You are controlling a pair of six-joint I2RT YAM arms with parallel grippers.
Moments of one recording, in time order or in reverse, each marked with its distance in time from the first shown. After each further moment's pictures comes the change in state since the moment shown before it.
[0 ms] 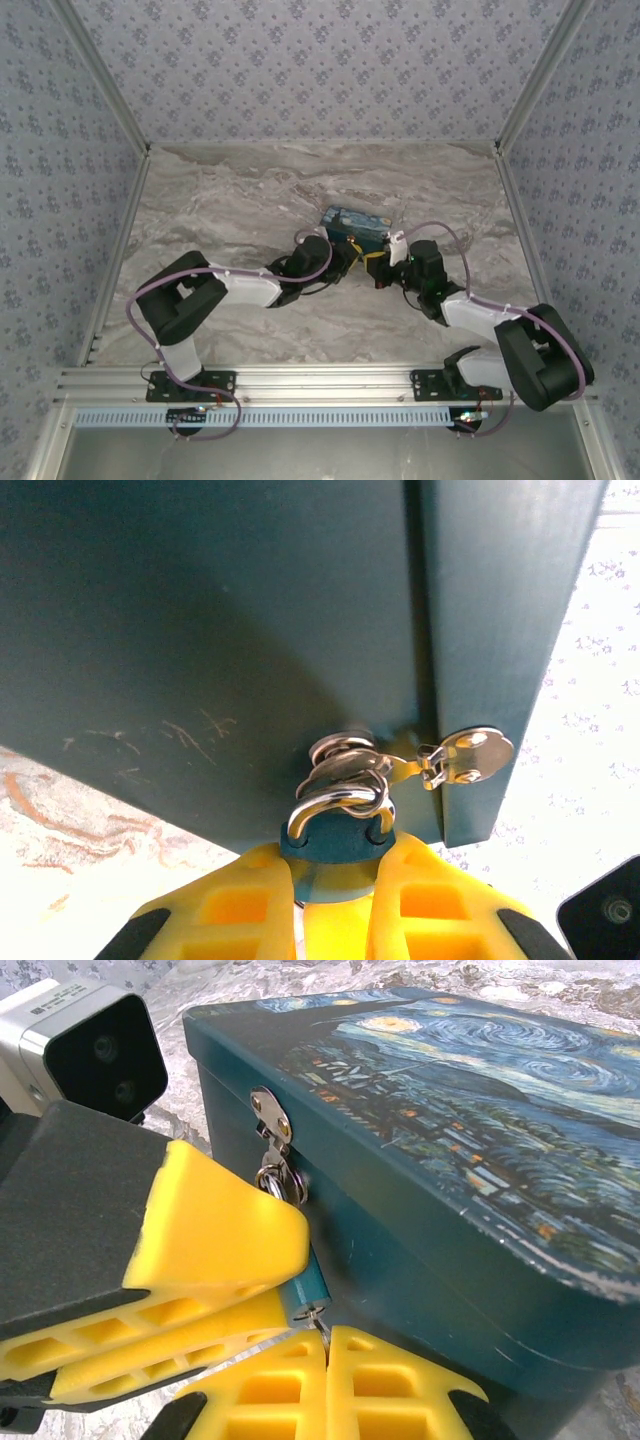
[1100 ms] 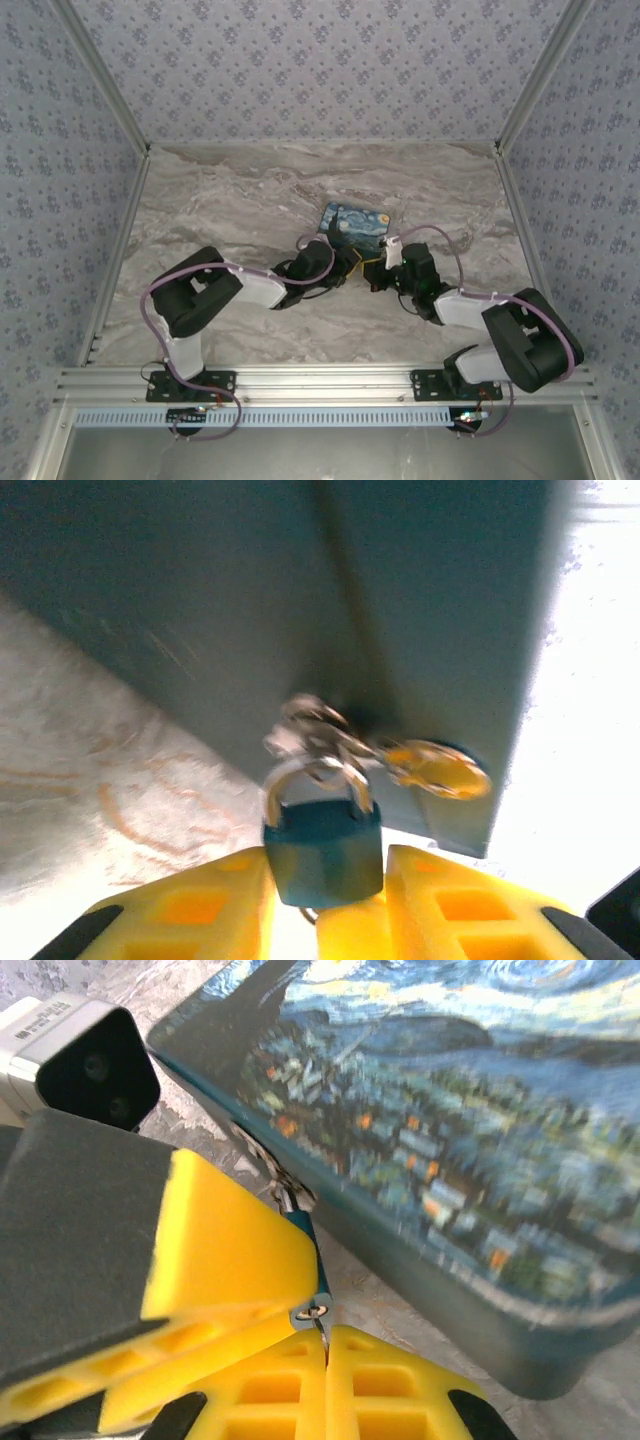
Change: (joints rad) left arm 0.005 0.088 -0.014 0.040 0.030 -0.007; right arm 0.041 0.101 -0.011 0.029 0.051 0.112
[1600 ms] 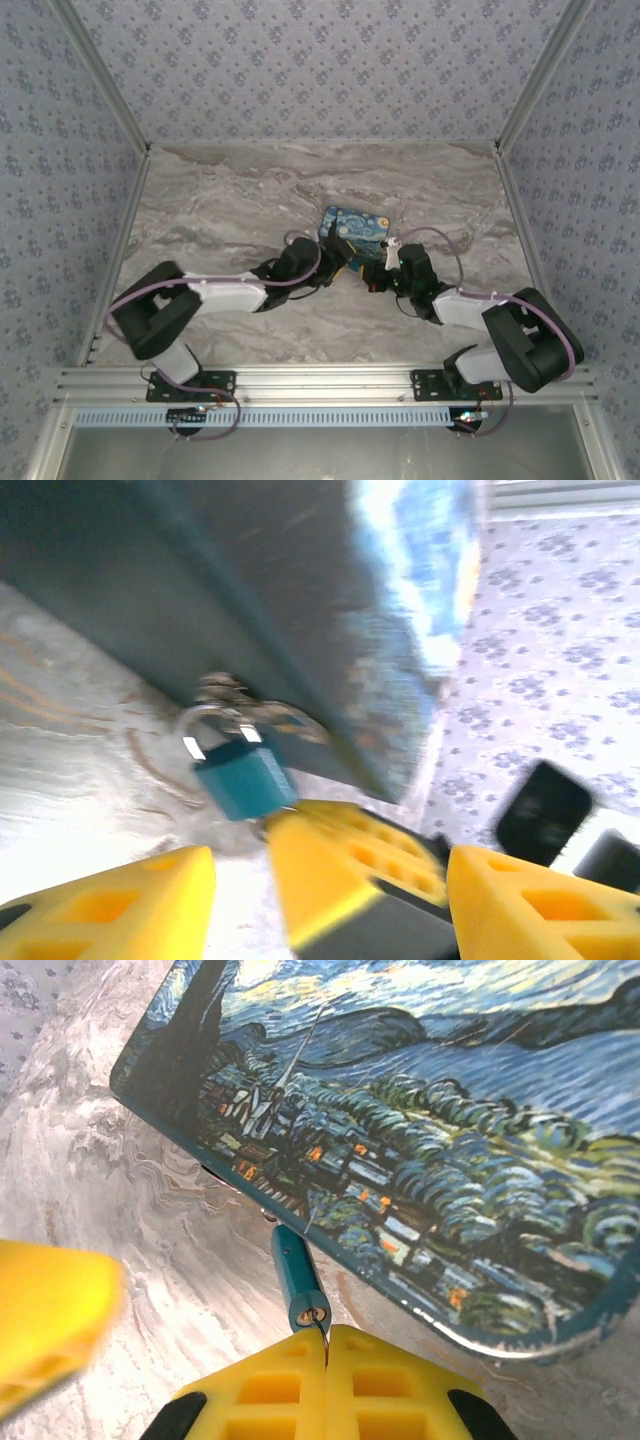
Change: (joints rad) left arm 0.019 -0.278 -0.070 -0.164 -0.024 0.108; right arm 0.018 -0.013 0.011 -0.079 0.024 0.158
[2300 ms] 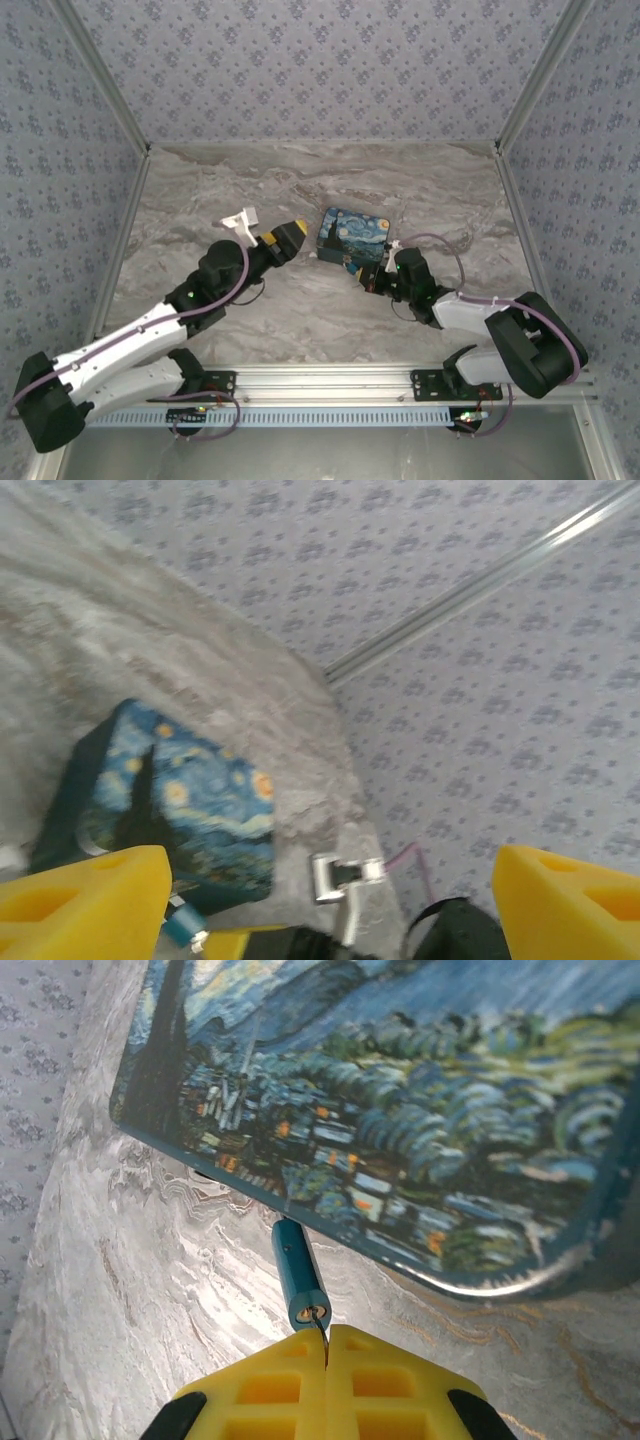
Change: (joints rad) left arm 0.086 -0.698 -0.164 -0.276 -0.189 0.462; right arm 0.051 -0.024 -0.017 -0.022 0.024 0.308
